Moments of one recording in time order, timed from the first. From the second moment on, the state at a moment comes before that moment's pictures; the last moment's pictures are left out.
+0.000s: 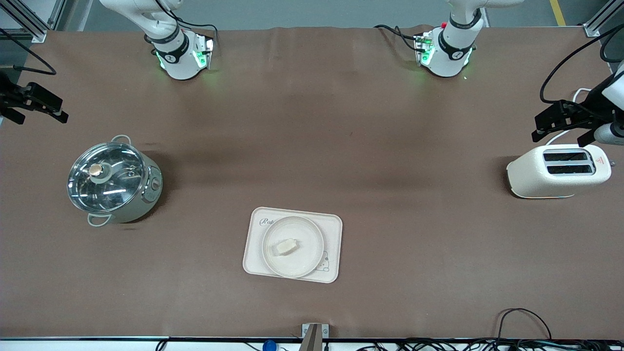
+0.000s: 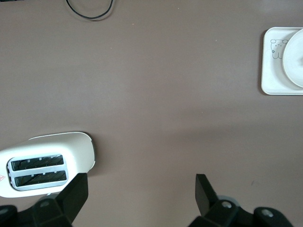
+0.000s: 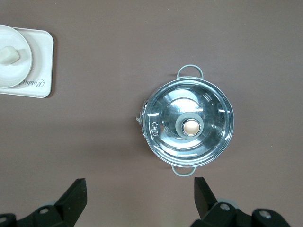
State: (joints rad) left arm -0.07 0.03 0.02 -1.52 -0.06 1.63 0.07; right arm -0.02 -0.10 -0.05 -1.63 0.02 1.56 -0.07
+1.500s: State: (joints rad) left arm -0.10 0.10 -0.08 -1.54 -0.05 1.61 -0.09; right arm 0.00 -0.06 -0.04 -1.61 0.03 1.57 -0.07
